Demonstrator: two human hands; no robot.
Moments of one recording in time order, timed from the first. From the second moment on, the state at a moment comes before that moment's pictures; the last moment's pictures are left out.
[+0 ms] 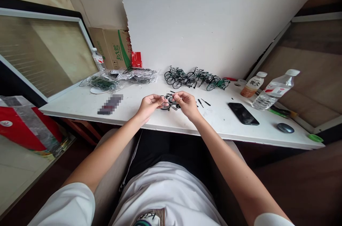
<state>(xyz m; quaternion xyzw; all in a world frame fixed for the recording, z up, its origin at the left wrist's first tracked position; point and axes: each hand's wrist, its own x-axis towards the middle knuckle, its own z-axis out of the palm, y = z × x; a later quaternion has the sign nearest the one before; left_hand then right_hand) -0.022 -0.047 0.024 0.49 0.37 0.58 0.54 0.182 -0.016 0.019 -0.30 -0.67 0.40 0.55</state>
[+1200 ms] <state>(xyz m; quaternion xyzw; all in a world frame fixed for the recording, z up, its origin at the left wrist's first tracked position) -0.018 -0.117 0.087 0.60 0.27 0.56 0.50 0.164 -0.100 0.081 -0.18 -0.67 0.04 0.72</state>
